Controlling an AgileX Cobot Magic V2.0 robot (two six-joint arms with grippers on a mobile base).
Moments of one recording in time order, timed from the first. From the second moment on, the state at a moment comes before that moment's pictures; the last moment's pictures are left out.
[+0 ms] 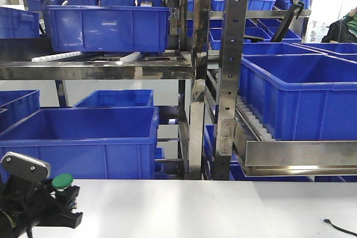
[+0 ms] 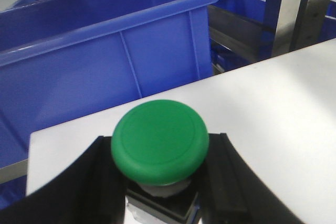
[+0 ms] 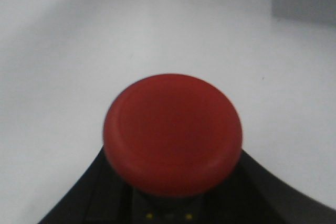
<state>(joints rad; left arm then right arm) -0.18 1.57 -0.69 0.24 -0.40 -0.06 0.02 2.07 -0.42 -0.40 -1.13 0.07</state>
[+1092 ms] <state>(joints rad) -0.28 0.91 -0.68 0.20 0.17 -0.08 0.02 0.83 -0.40 -0.91 -0.37 0.87</state>
